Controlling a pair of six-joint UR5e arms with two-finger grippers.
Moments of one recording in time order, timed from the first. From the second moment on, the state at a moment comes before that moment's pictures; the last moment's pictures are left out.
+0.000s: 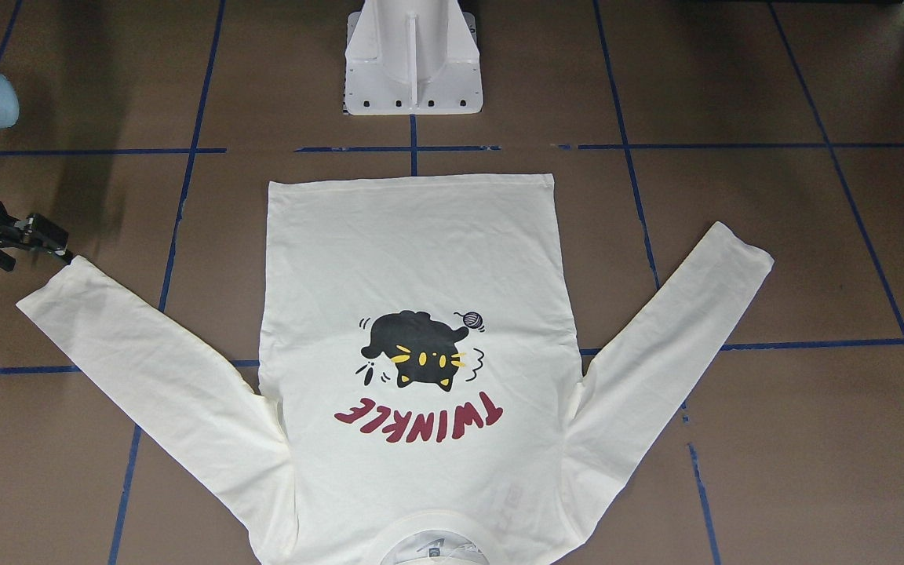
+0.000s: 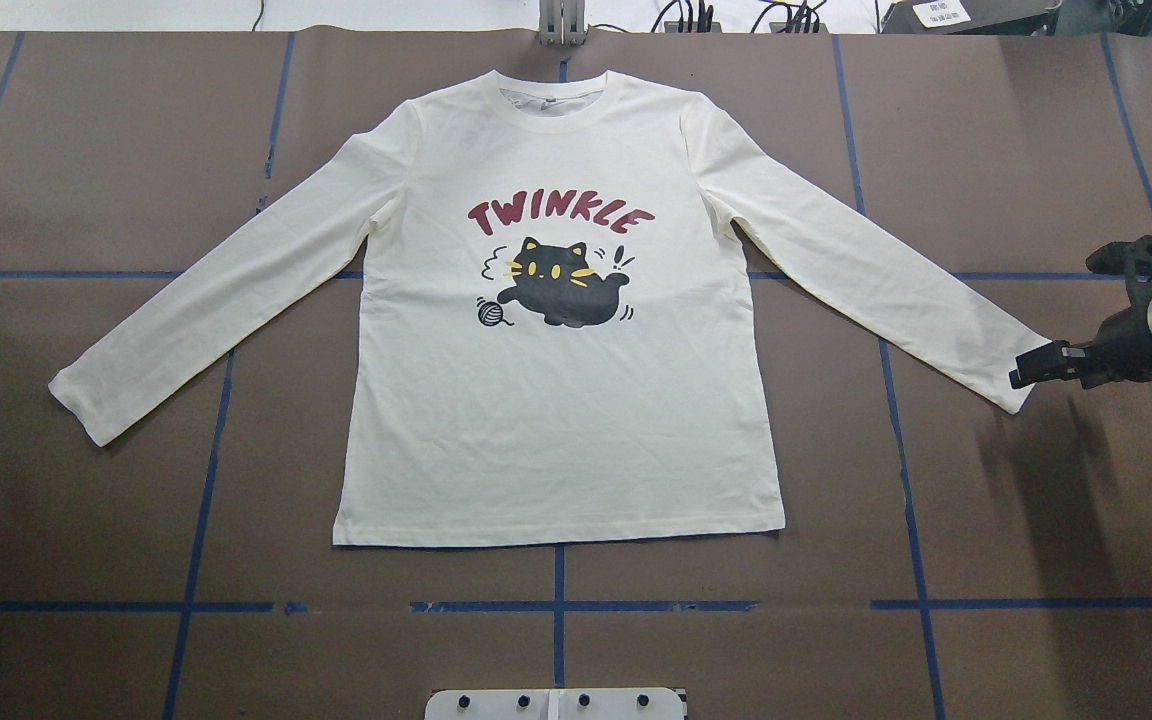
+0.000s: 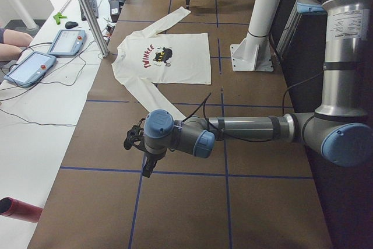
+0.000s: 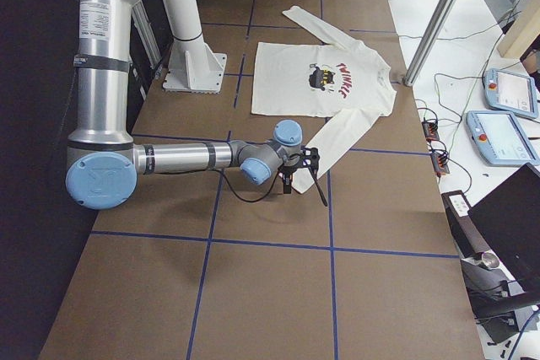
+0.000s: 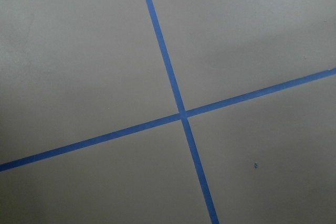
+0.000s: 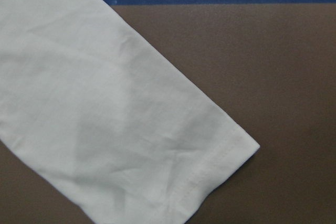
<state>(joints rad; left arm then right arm) -1.57 -1.53 -1.57 -1.91 -2.37 0.09 0.95 -1.64 1.60 -0.90 2.21 0.83</state>
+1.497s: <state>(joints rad) -1.57 -1.52 -1.56 -1.92 -2.37 0.09 0.95 -1.56 1.54 -0.91 2.21 0.83</state>
